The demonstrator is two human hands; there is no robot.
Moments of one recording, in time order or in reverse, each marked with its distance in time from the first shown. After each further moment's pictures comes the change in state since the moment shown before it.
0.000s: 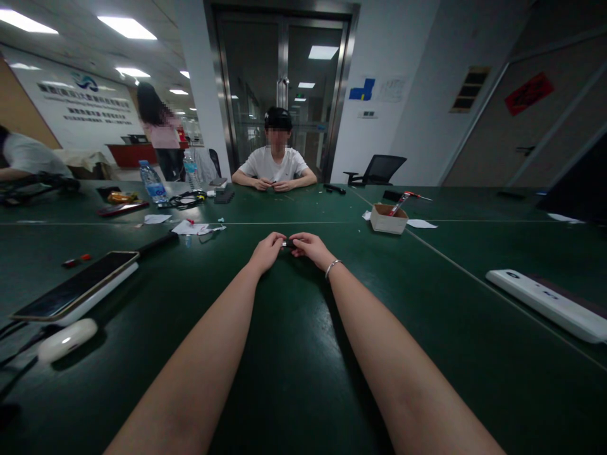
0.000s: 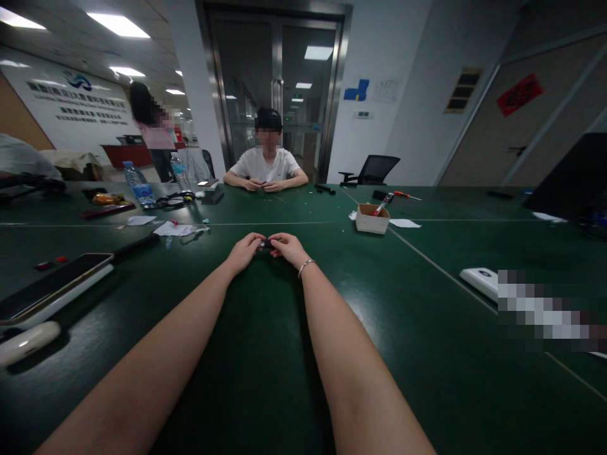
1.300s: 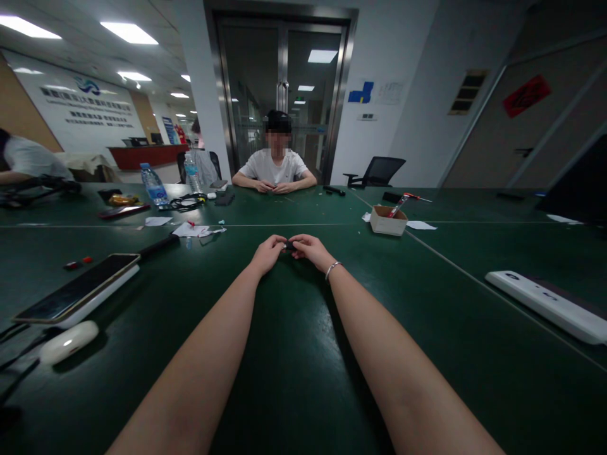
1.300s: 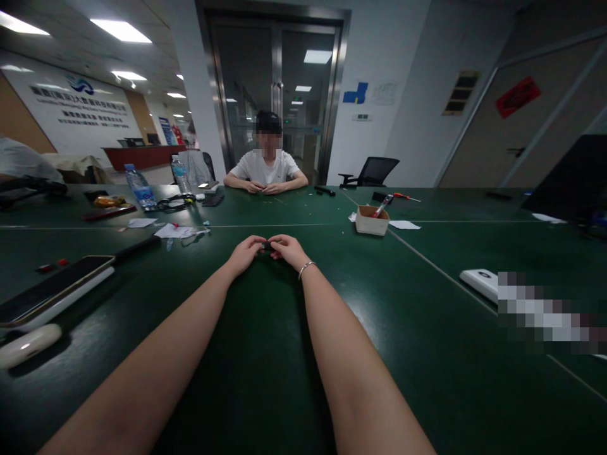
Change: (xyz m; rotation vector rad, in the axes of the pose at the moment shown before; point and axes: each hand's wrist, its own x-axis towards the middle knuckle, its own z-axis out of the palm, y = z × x) left_hand 0.003 -0.003 0.002 -0.062 -0.012 -0.034; right_hand -0.001 0.000 -0.001 -0.016 -0.028 -0.026
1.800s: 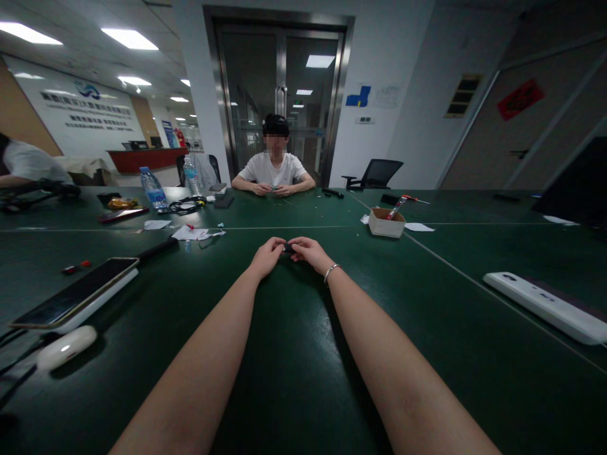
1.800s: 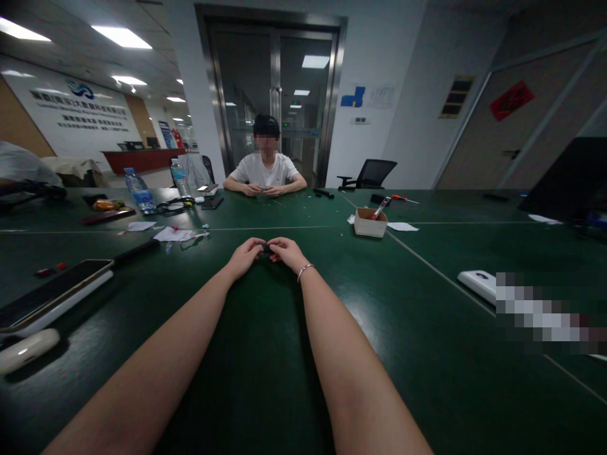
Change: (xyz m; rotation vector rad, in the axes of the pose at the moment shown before) left_hand 0.001 -0.003 0.002 -0.022 -0.004 0.038; right_hand 0.001 0.001 0.000 0.003 0.009 0.011
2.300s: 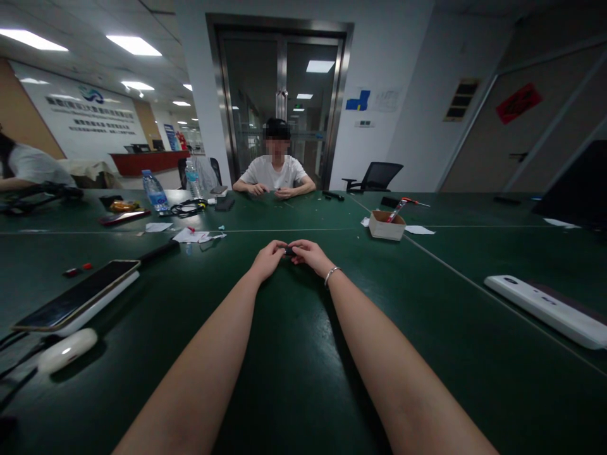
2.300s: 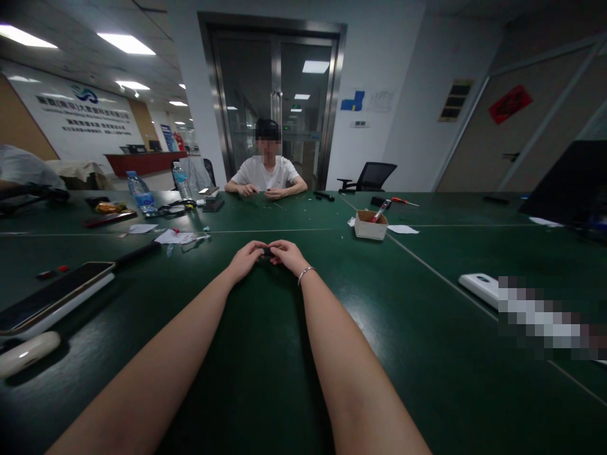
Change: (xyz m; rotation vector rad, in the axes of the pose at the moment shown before) left_hand -0.002 0.004 -0.002 0.024 -0.032 0.002; right_hand 0.002 0.001 -0.001 -0.001 0.002 0.001
